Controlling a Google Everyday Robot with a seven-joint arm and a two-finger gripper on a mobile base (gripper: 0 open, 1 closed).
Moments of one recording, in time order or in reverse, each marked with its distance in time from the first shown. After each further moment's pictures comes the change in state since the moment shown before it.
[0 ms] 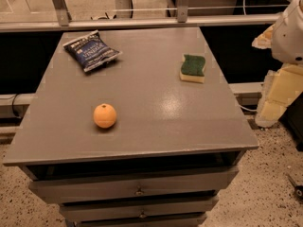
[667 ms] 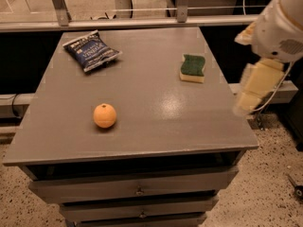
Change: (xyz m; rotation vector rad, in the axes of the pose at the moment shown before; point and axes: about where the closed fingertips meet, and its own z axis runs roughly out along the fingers) arm -0.032 -0.018 0.016 0.003 -0.091 -0.001
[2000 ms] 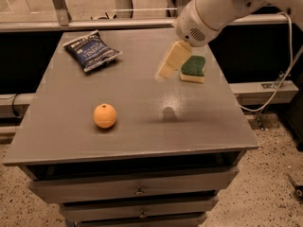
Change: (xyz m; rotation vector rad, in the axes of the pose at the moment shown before) arm -0.141 -0.083 0.089 0.036 -0.329 0.035
